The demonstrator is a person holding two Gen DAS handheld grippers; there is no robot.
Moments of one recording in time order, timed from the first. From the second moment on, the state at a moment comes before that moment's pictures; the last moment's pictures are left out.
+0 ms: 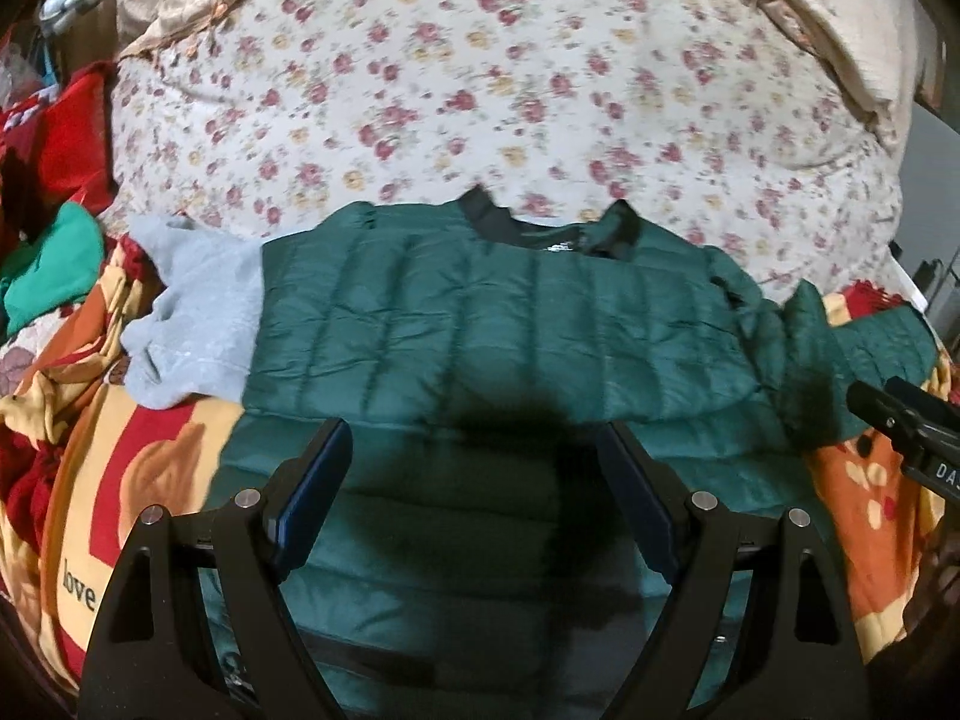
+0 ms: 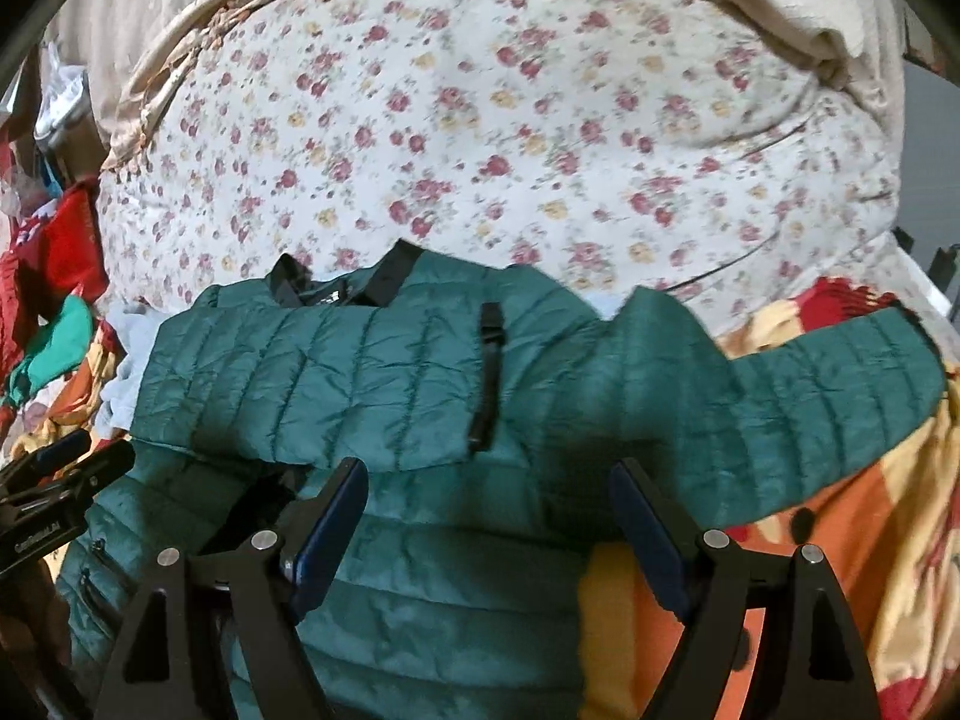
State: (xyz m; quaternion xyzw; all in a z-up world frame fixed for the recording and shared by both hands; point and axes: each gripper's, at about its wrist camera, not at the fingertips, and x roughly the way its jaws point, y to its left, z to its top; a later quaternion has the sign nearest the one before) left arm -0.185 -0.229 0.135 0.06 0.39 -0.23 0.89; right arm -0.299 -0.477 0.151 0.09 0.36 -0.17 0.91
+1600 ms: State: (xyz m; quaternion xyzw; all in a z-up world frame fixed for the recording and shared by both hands) left arm -0.146 -0.250 0.090 0.05 0.43 -0.21 0.88; right arm -0.361 -0.795 0.106 0.20 0.34 -0.42 0.82
